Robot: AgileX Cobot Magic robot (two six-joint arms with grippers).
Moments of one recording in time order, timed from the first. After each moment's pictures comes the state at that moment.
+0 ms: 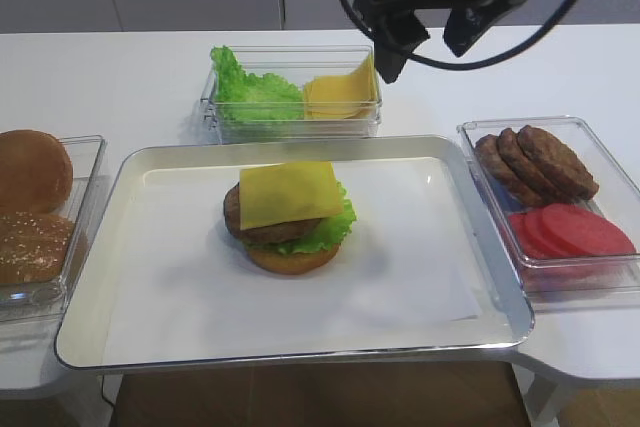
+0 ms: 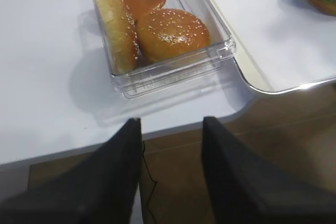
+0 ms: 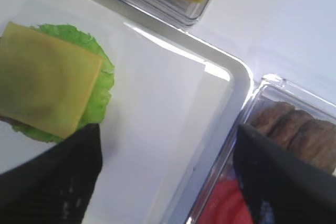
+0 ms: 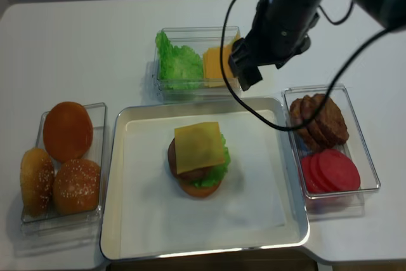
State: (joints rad) left arm -0.03 -0.02 -0.49 -0.02 1.18 0.07; right arm 0.52 1.72 -1.68 -0.01 1.24 0.00
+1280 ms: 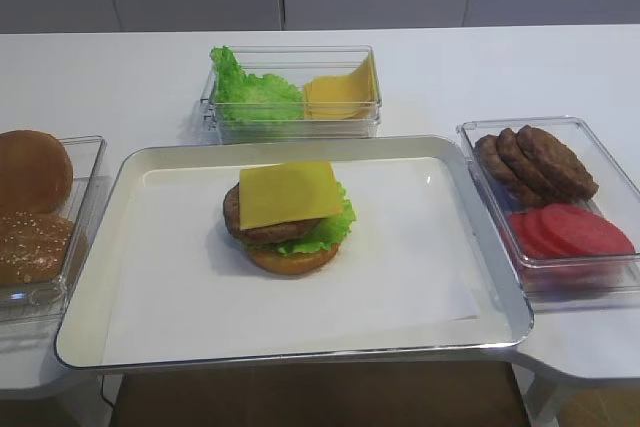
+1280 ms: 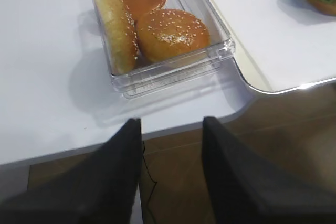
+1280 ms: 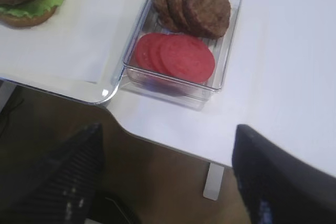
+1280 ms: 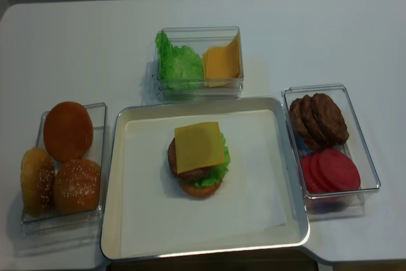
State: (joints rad) left arm -0.03 -0.02 -0.49 -0.02 1.18 0.07; right arm 0.40 0.52 -0.88 -0.06 1.27 0.03
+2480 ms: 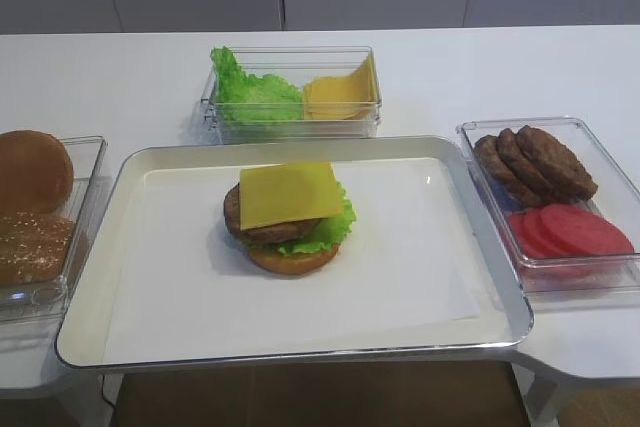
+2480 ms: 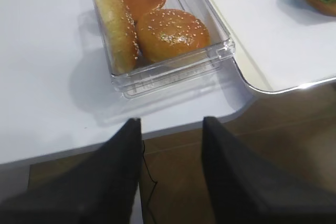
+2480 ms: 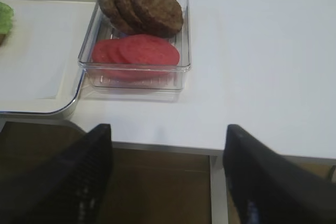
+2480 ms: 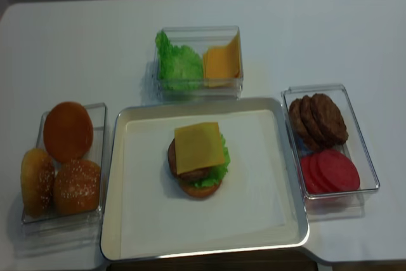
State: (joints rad) left arm -0.03 -0.02 -0.49 -0.02 1.18 0.07; right arm 0.03 -0.02 -0.49 0.07 1.13 -0.06
